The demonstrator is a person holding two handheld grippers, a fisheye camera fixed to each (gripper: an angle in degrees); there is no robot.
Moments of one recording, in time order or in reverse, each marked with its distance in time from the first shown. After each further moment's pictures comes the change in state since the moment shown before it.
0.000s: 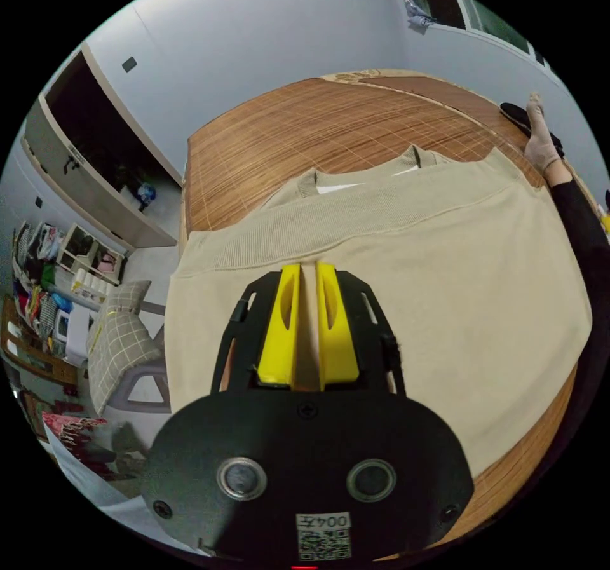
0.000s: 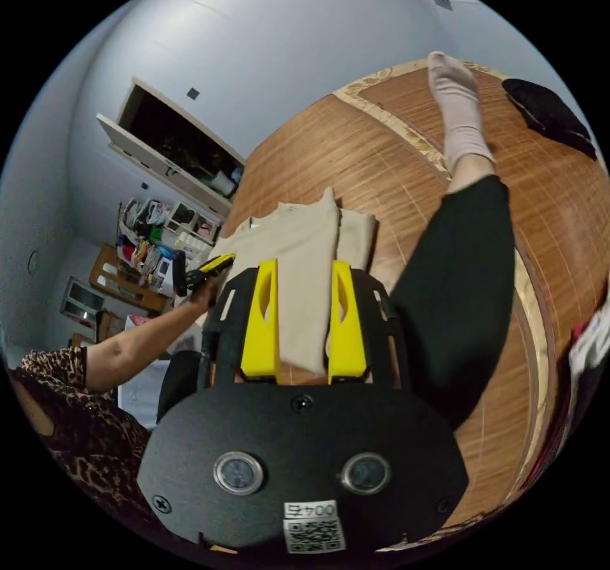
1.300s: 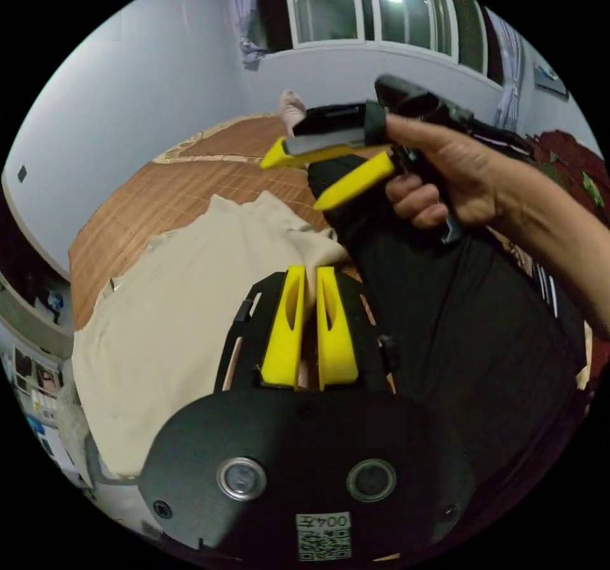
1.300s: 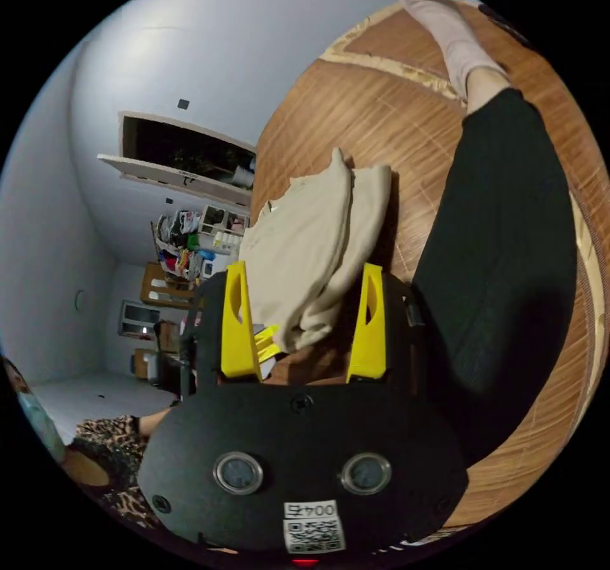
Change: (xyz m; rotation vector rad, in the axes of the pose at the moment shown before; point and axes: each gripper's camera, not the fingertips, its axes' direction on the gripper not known) left arm 0.386 0.152 -0.200 0.213 0.396 0.398; right arm 0.034 -0.014 0.015 -0.169 -0.253 0.188
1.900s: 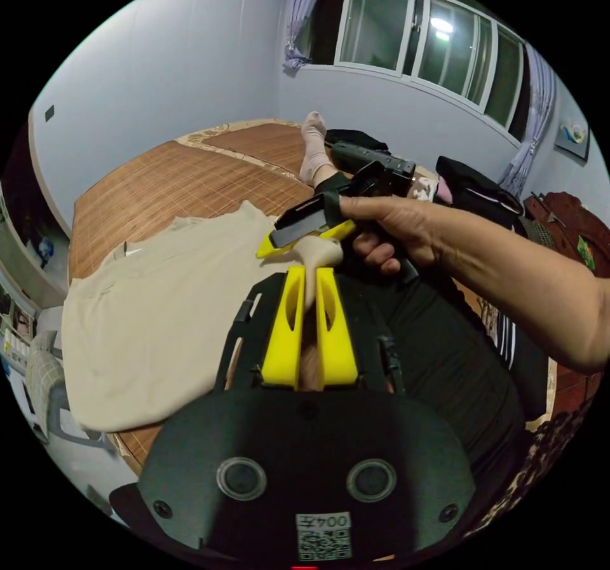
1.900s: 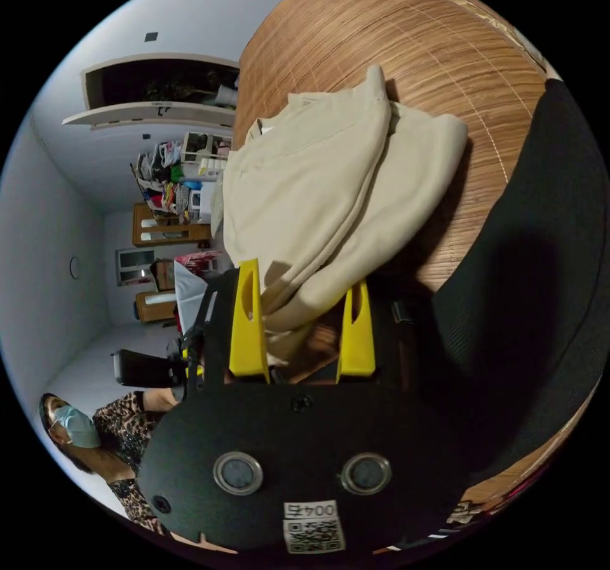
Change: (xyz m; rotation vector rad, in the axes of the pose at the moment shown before) left arm -0.014 0.001 -0.073 0.036 0.053 -0.186; right arm -0.023 -0.022 0.079 -0.402 0.055 -0.017
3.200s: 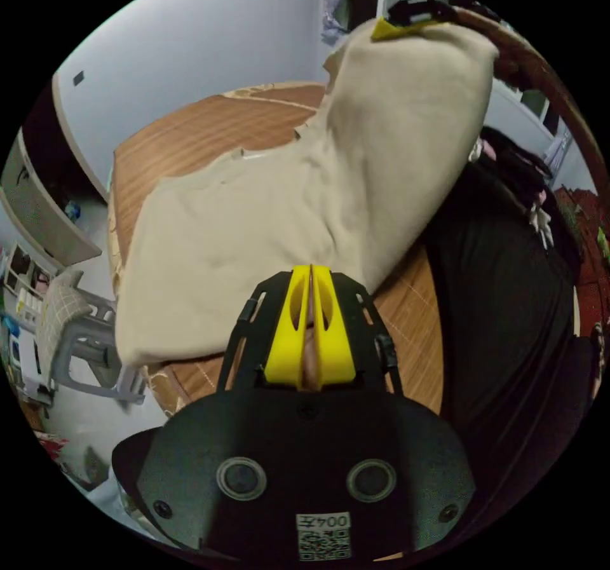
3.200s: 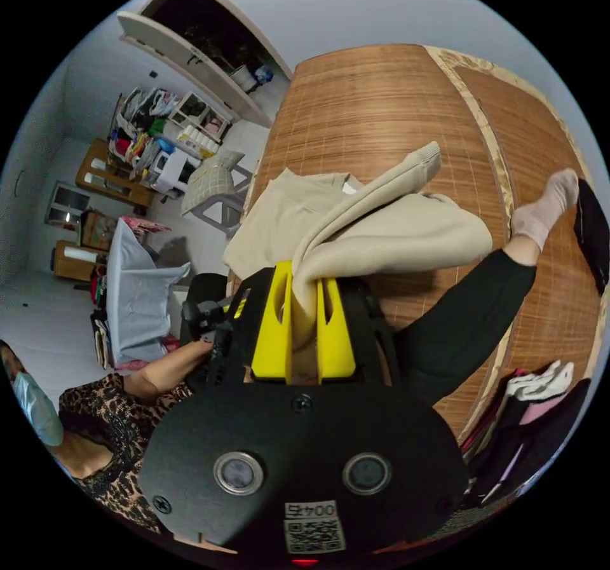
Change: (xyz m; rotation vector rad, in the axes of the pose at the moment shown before) left arm -0.254 0.086 -0.174 -0.090 -0.116 -0.097; right arm -0.292 0.017 0.028 0.066 0.435 -0.282
